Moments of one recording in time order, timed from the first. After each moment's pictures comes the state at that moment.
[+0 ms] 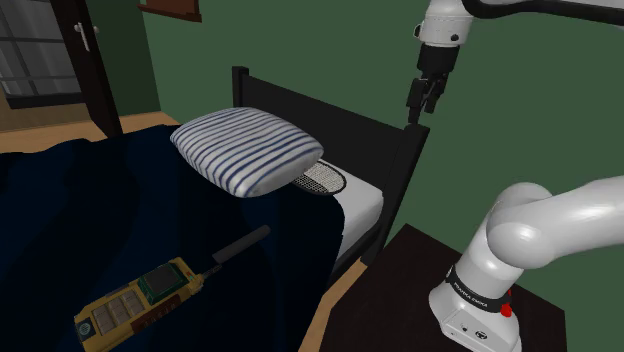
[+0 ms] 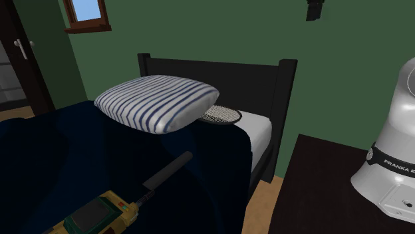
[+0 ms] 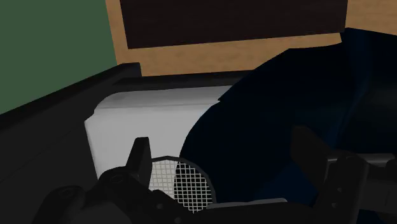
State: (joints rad) arm -0.01 -0.81 0.03 -2.29 -0.12 1.43 0.03
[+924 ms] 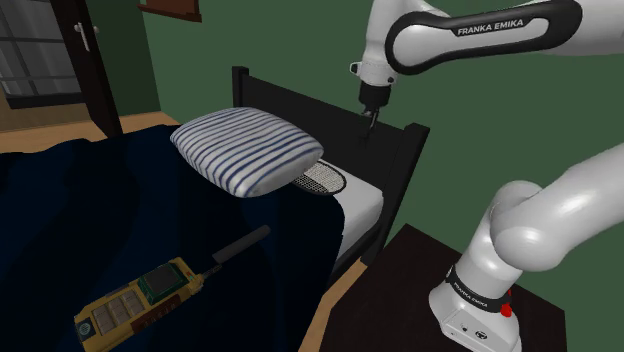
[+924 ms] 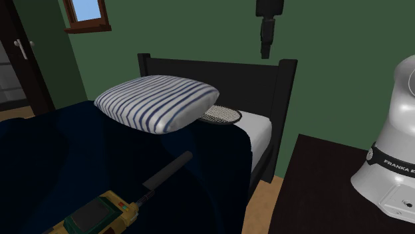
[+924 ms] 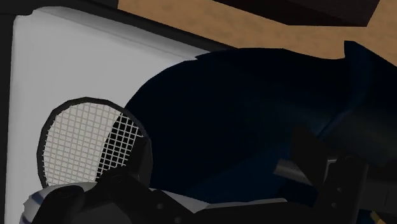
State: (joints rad) arm 0.10 -0.52 -0.01 -2.35 -0.14 1.82 -0.22
